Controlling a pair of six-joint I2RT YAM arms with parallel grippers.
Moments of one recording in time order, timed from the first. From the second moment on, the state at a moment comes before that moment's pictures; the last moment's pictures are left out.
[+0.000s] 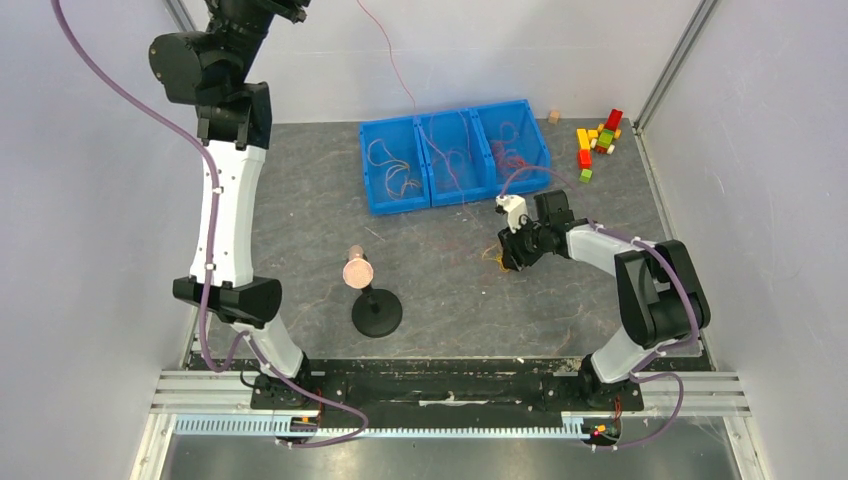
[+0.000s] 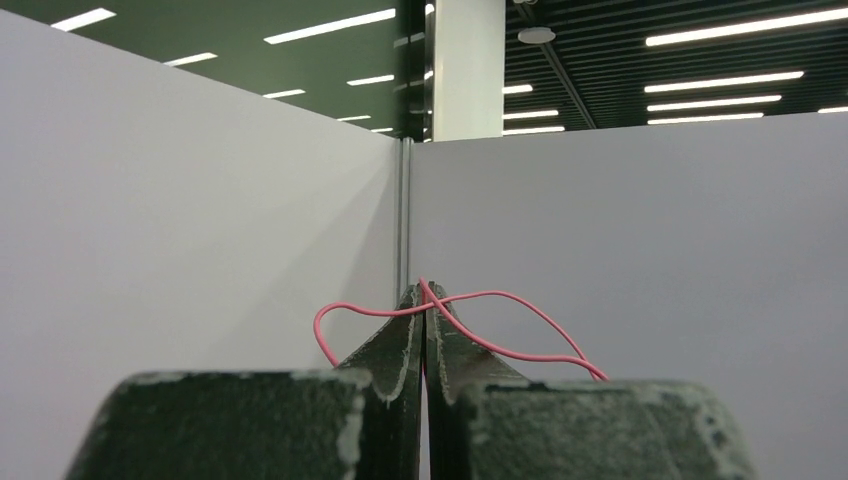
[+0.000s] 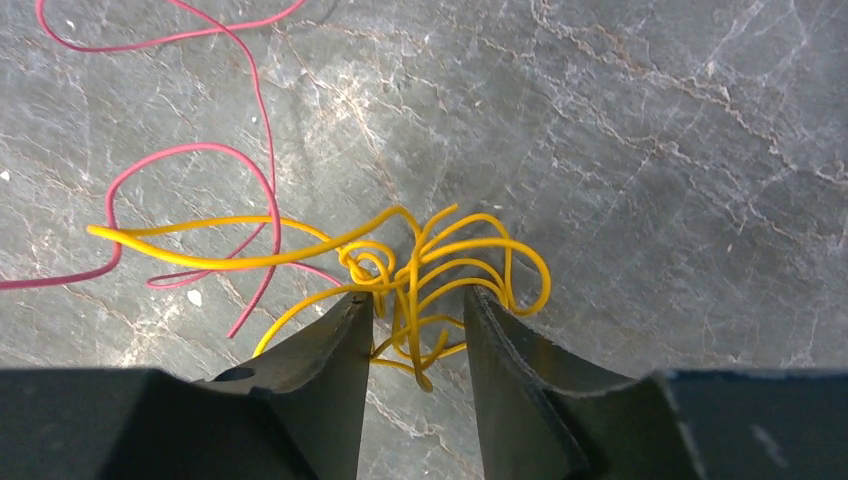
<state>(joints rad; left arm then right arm) -0.18 1.74 2.37 0.46 0.56 -0.76 0.24 1.63 0.83 -0.22 -0.46 -0.34</state>
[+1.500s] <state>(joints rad) -0.20 1.93 2.49 0.52 0.40 -0.70 0.10 1.53 1.03 -0.60 -0.56 -0.48</state>
